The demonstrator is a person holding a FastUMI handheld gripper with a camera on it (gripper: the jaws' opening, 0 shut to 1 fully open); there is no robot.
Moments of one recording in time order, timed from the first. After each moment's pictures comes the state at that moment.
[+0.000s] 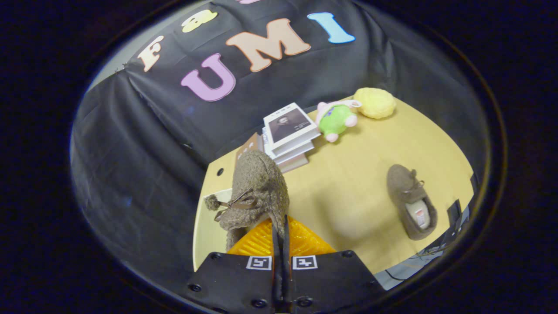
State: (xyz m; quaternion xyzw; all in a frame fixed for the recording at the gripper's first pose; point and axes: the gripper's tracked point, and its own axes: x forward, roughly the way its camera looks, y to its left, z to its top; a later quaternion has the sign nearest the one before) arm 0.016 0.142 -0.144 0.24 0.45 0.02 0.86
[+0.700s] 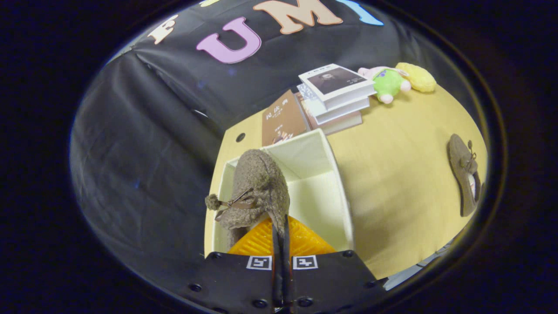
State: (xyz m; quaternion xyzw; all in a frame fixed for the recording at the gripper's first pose) arm 0.010 0.286 -0.232 0.22 0.53 0.06 0.82
